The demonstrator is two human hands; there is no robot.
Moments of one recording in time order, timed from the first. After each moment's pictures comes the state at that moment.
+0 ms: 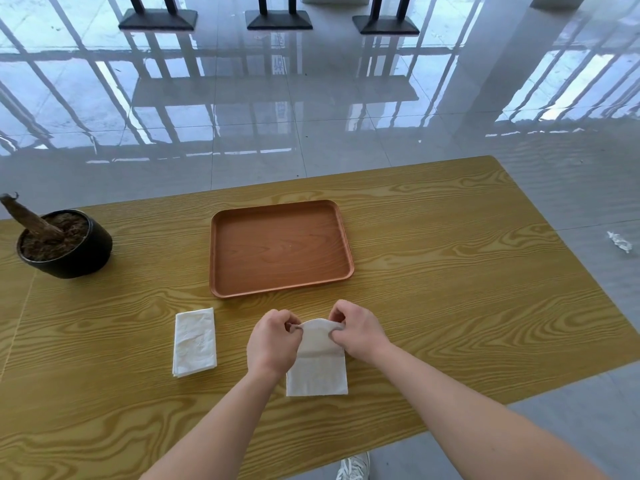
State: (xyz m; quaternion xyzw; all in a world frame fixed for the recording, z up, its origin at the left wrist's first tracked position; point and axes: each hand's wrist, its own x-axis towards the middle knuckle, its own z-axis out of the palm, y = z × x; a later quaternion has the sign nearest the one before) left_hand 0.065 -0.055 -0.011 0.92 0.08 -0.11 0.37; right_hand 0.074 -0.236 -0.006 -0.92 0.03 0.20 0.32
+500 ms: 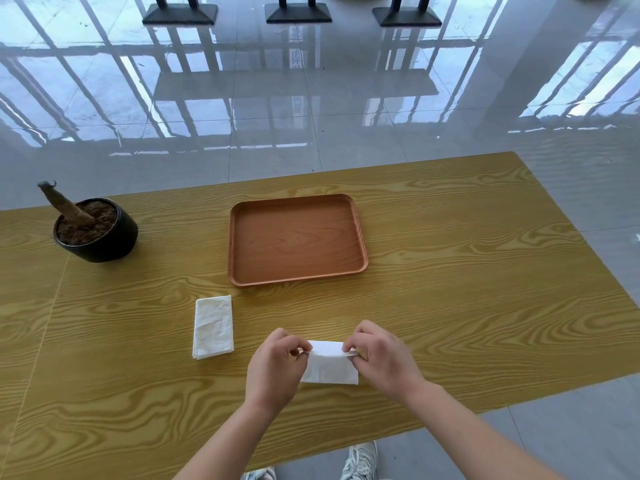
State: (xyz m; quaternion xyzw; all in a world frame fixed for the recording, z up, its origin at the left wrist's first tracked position) left_hand 0.003 -0.029 -0.006 0.91 0.03 -0.08 0.41; right_hand 0.007 -0.247 0.004 -0.95 -0.09 0.11 0.29
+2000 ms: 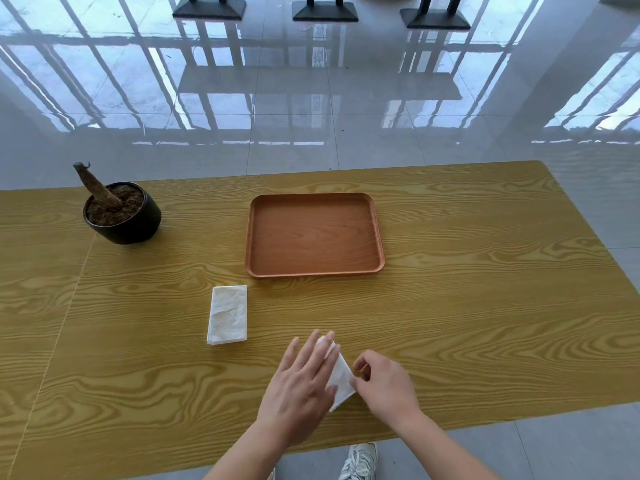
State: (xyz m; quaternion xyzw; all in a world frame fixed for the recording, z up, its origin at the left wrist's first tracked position) left_hand -0.039 -0.031 -0.037 0.96 -0.24 -0.06 0.11; right_hand -0.025 -0.221 -0.013 -0.93 0.07 0.21 0.28
